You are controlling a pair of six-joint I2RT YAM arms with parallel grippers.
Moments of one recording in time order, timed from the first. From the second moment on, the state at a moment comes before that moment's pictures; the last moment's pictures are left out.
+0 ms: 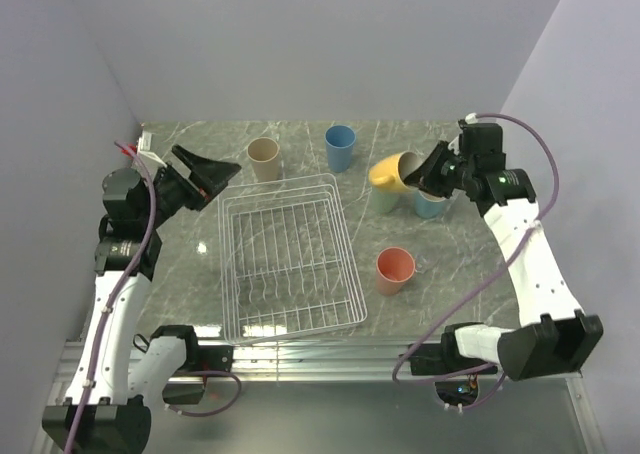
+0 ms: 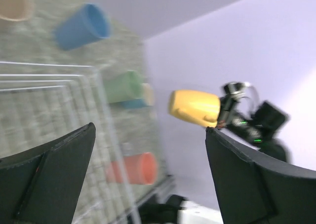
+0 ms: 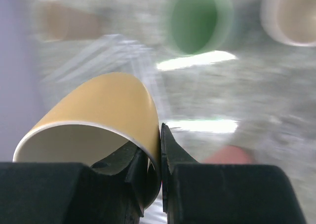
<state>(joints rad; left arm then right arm) 0.01 0.84 0.94 -0.28 0.57 -0.94 0.12 1.25 1.33 -0.81 -0.26 0.62</state>
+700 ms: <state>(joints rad) -0.26 1.17 0.72 0.99 0.65 -1.93 0.44 1.39 1.25 0.01 -0.79 1.13</state>
